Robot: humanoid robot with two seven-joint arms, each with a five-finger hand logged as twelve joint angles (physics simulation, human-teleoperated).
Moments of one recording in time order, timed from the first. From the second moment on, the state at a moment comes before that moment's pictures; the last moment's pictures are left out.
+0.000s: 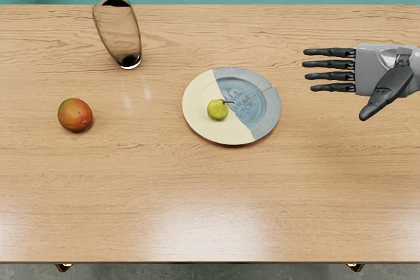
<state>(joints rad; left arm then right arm) -0.02 0.00 -0.20 -0.14 0.08 -0.32 0.00 0.81 -1.04 0.75 1.41 0.20 0.61 -0.61</state>
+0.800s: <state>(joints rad) -0.02 0.00 -0.20 -0.14 0.08 -0.32 0.00 0.81 -1.04 0.75 1.41 0.20 0.61 -0.61</state>
